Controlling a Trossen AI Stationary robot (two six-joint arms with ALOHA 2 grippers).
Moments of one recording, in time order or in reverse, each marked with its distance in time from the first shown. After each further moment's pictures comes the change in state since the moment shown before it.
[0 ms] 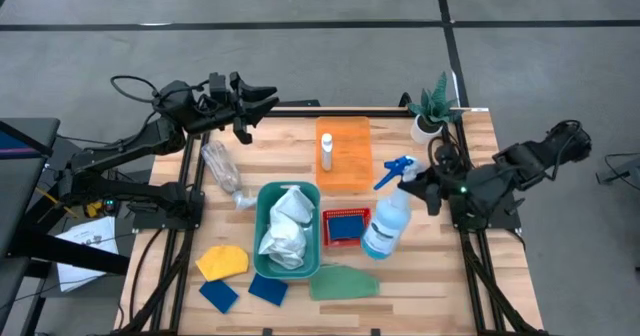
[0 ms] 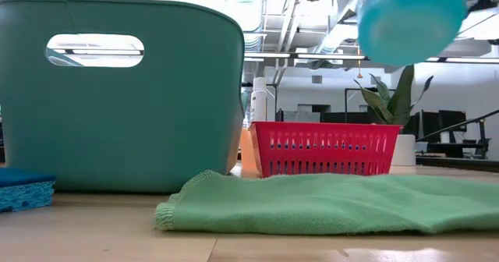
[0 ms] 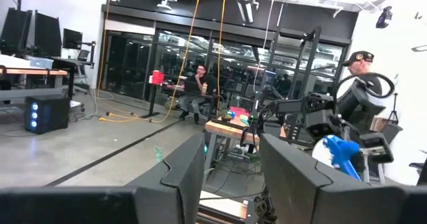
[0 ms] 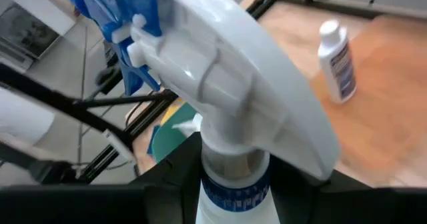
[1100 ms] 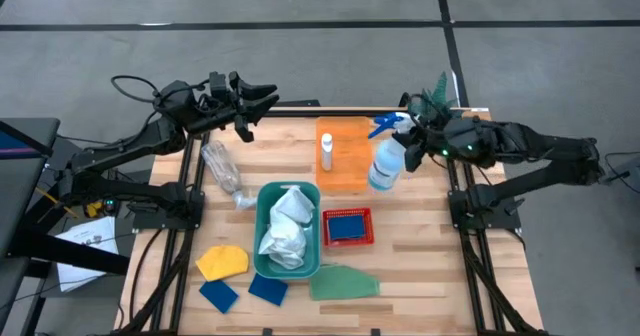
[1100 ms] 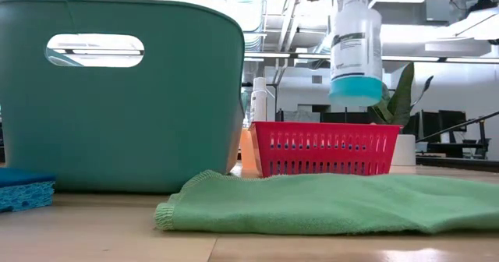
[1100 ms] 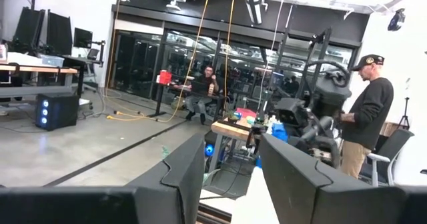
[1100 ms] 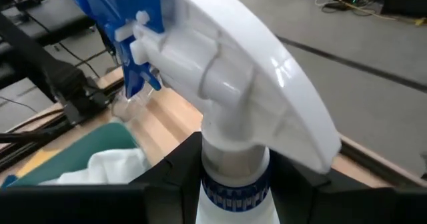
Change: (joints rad) left arm 0.000 0.003 0.000 -0.001 -0.035 -0.010; right arm -0.476 0.027 0.017 0.041 -0.079 -0.499
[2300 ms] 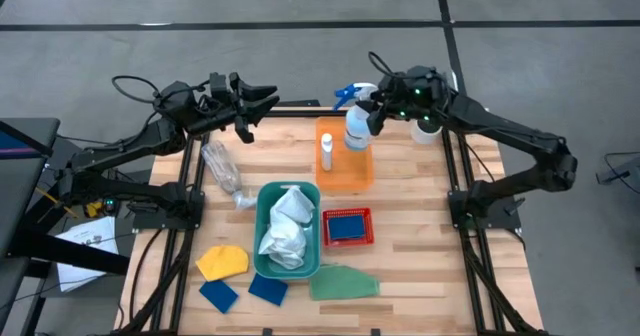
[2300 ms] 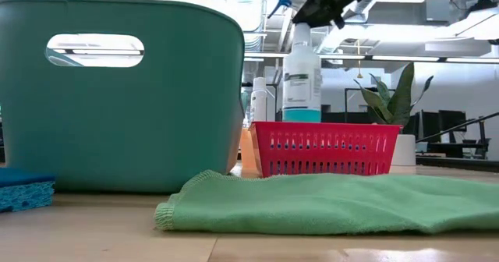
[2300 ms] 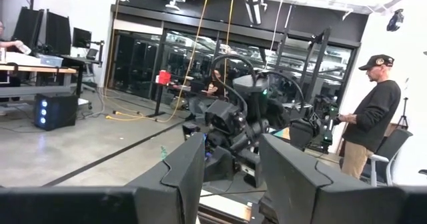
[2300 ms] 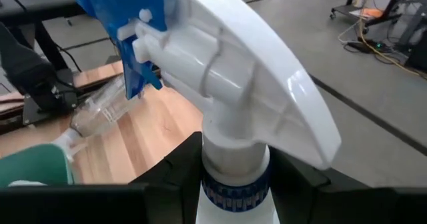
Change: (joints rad) left arm -0.014 -0.001 0.000 0.000 -0.010 0.002; right arm -0.511 0.304 0.009 0.431 -0.547 -0.458
